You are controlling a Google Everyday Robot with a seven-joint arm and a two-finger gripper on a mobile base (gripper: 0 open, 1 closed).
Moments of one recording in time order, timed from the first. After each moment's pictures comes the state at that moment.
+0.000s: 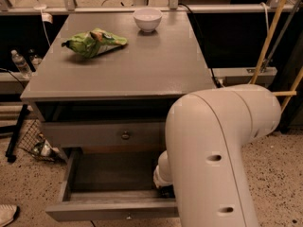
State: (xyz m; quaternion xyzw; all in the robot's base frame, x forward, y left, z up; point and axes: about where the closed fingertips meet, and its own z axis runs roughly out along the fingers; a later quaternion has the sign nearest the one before) arm 0.513 -0.034 0.356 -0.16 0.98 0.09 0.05
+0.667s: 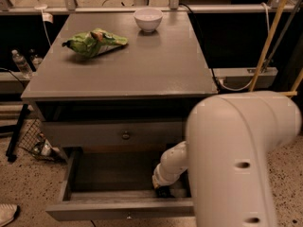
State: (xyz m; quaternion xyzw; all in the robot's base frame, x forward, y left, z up) arm 0.514 -0.034 0.368 -0.18 0.98 0.12 0.06
